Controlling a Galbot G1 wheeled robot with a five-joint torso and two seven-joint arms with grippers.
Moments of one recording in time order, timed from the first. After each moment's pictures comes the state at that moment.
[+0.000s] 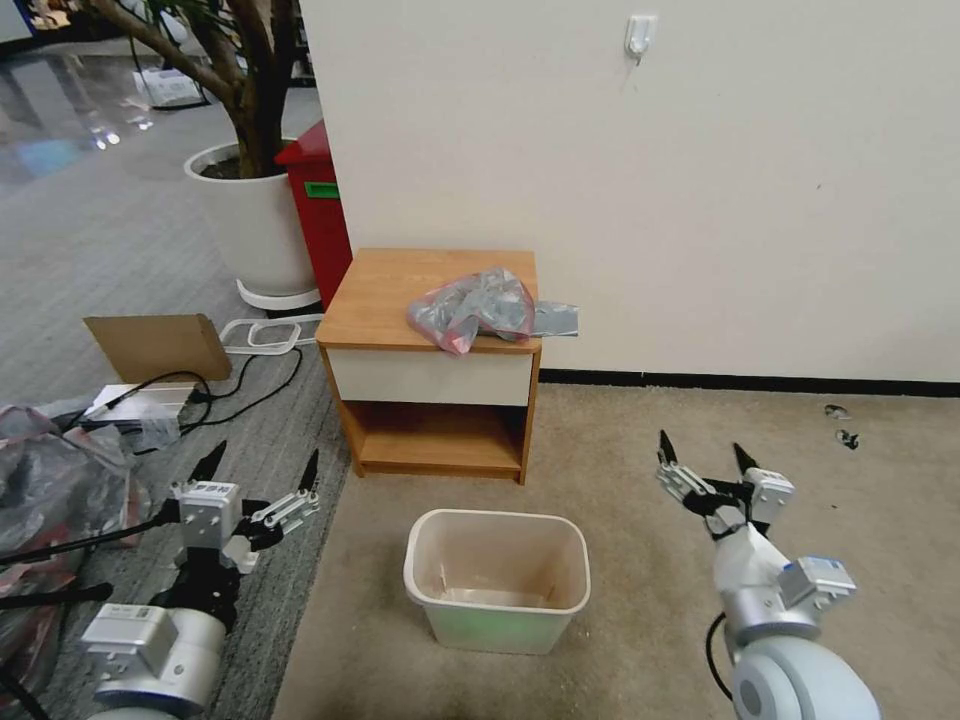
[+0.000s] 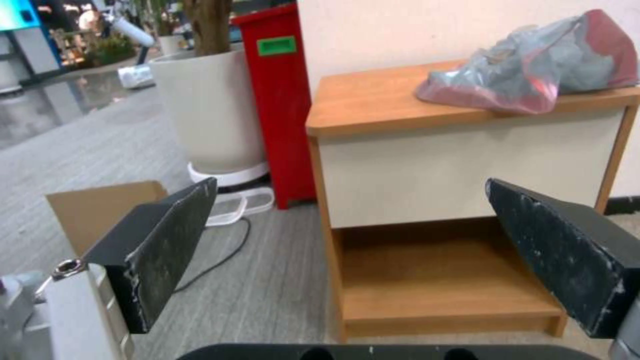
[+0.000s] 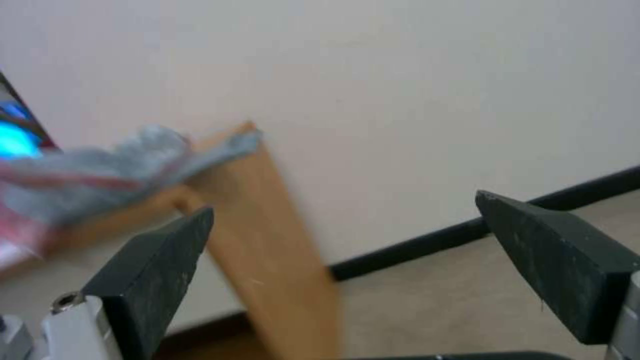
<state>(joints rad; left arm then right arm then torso) 1.93 -1.27 -0.74 -2.50 -0.25 0.16 -0.10 -1.56 1.43 0.56 2.16 0.52 -0.08 0.08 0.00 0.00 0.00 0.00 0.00</state>
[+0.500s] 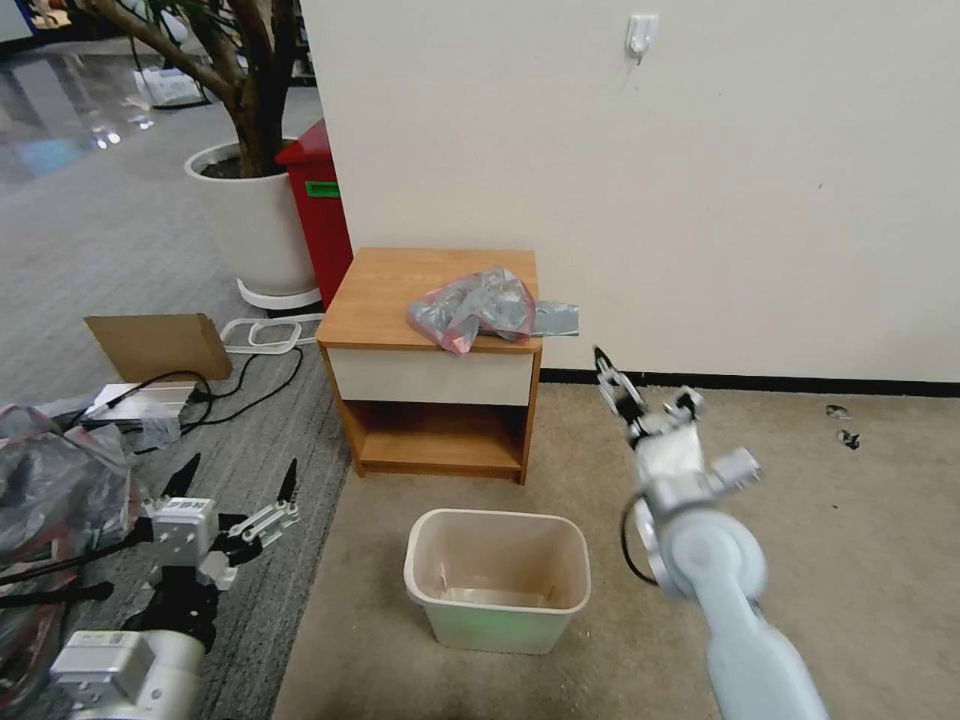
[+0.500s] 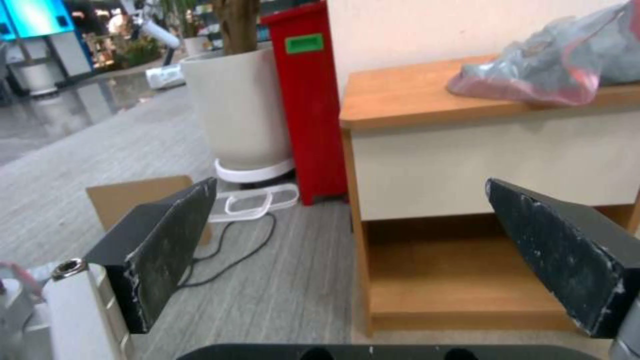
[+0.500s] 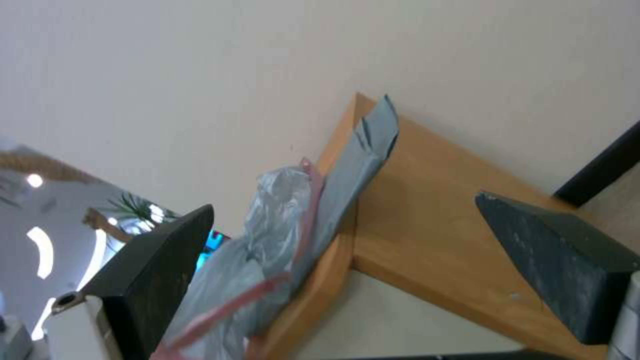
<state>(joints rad) 2.00 -1.28 -0.79 -2.50 -0.25 0.10 -0.12 -1.10 1.43 0.40 1.86 1.22 -0.13 0.19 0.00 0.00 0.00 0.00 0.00</state>
